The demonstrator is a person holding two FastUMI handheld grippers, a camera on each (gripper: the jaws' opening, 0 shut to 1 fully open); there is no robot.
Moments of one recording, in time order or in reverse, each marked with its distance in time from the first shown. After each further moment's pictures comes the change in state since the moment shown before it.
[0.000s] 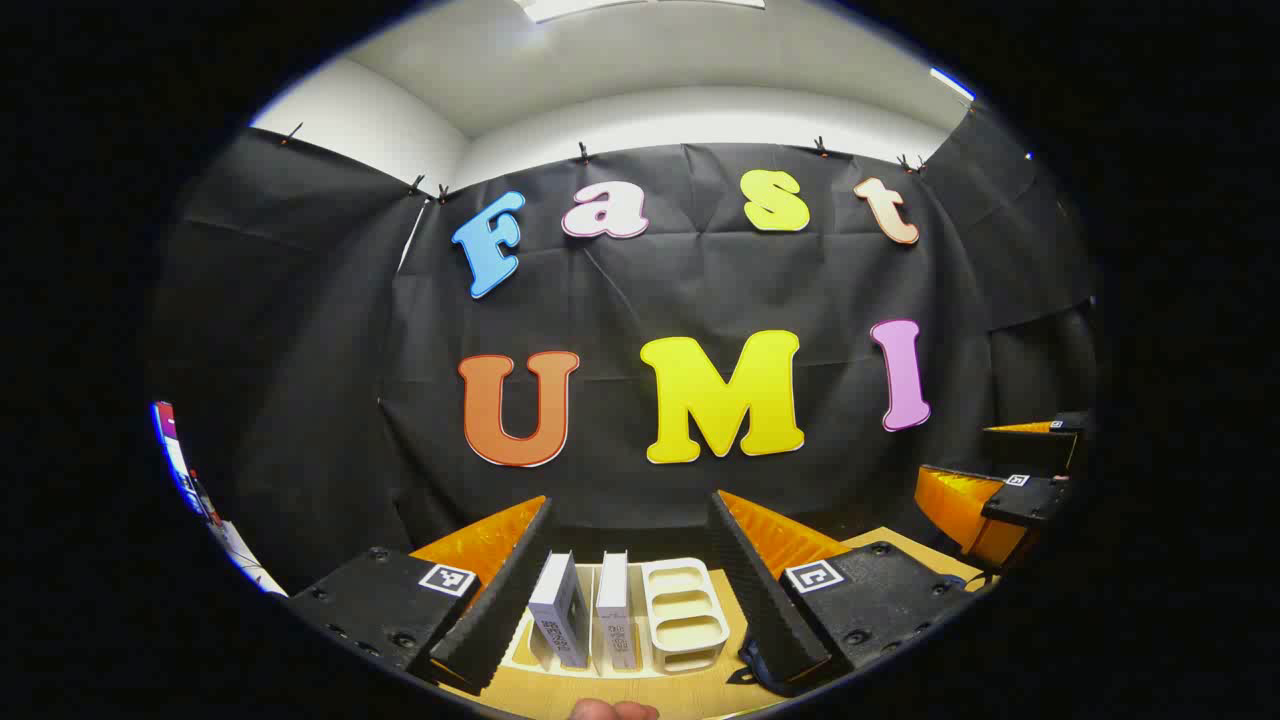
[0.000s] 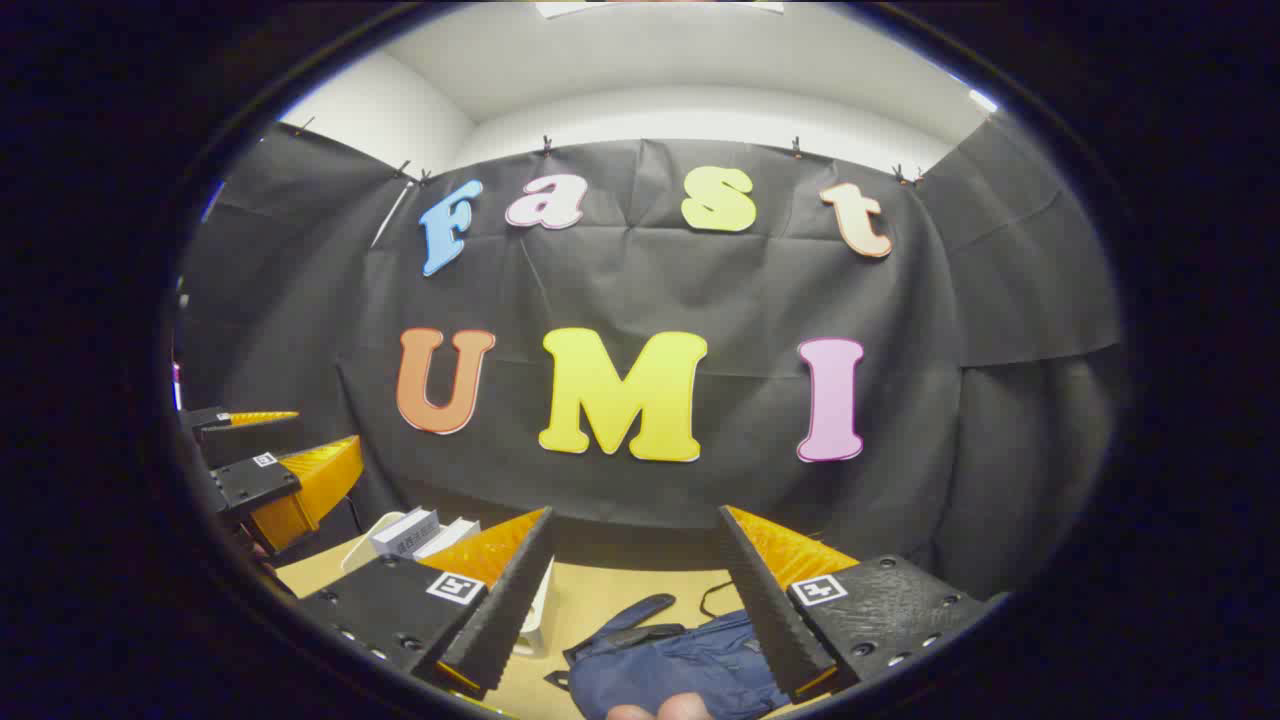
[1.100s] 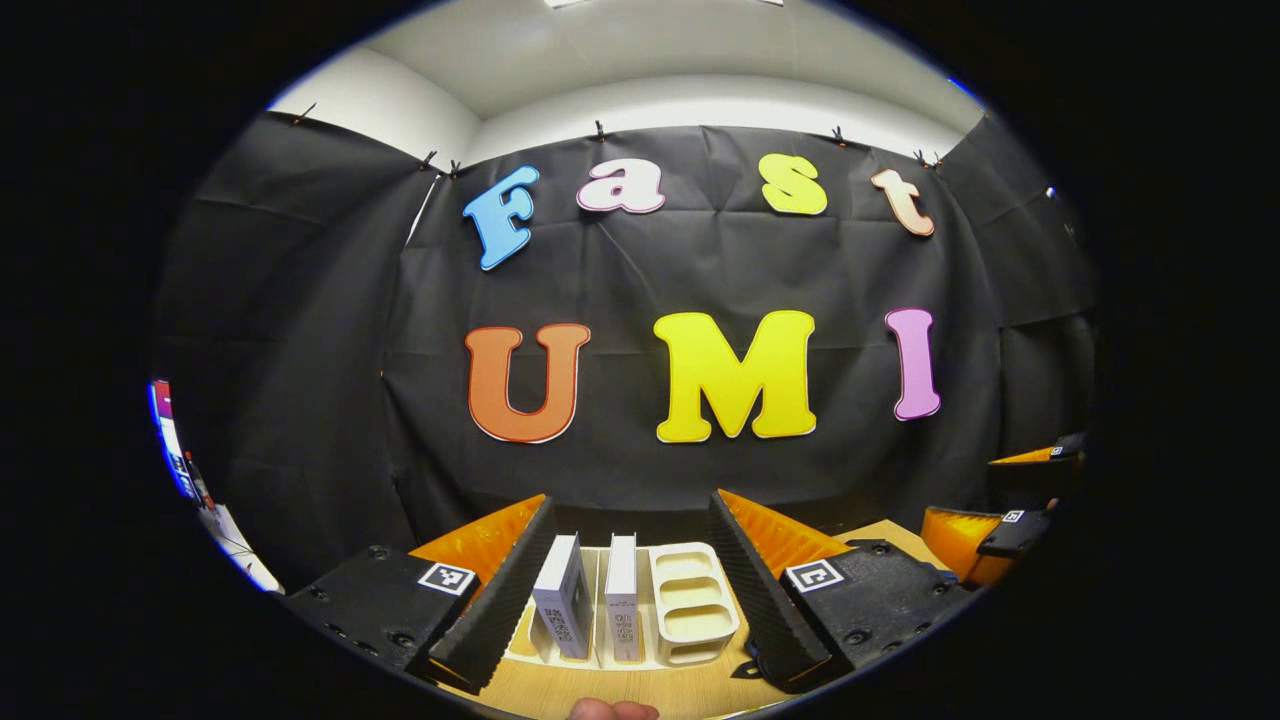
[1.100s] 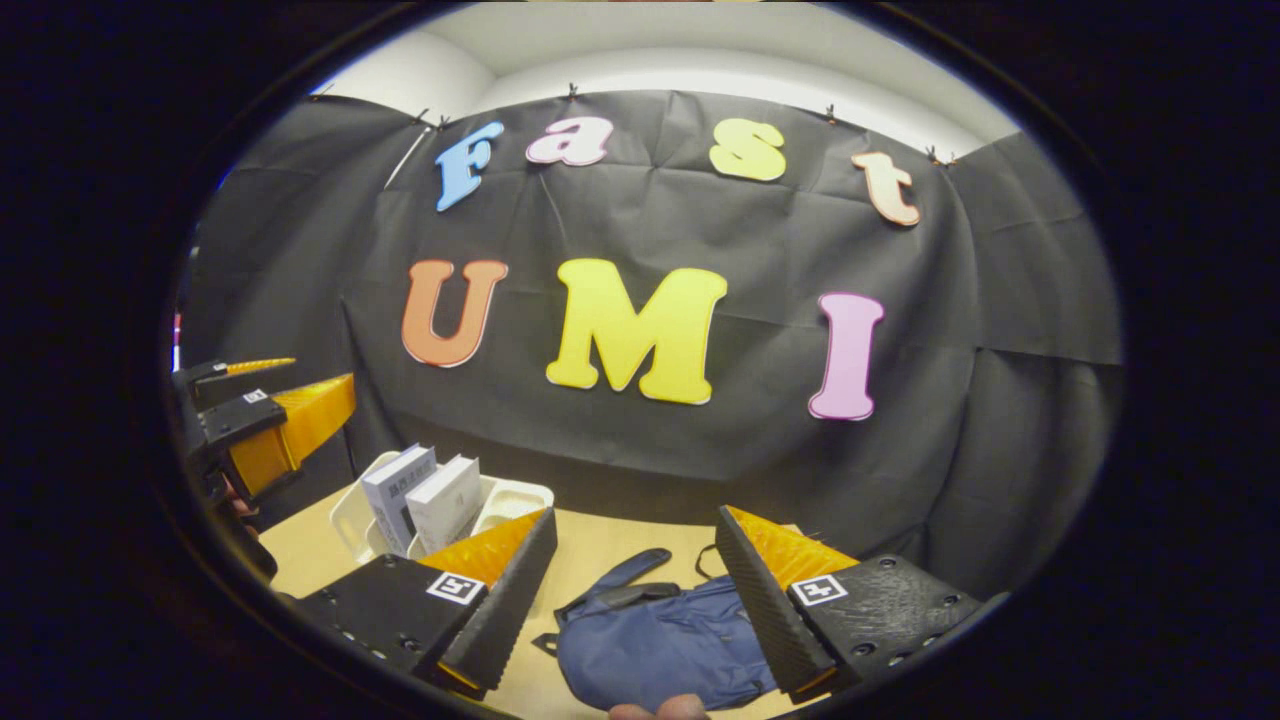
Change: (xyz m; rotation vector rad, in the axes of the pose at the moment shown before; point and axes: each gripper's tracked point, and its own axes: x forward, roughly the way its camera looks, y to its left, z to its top) left arm 0.006 0.013 -0.028 -0.035 0.070 0.002; right arm 0.003 0.017 -0.061 -0.082 0.208 0.021
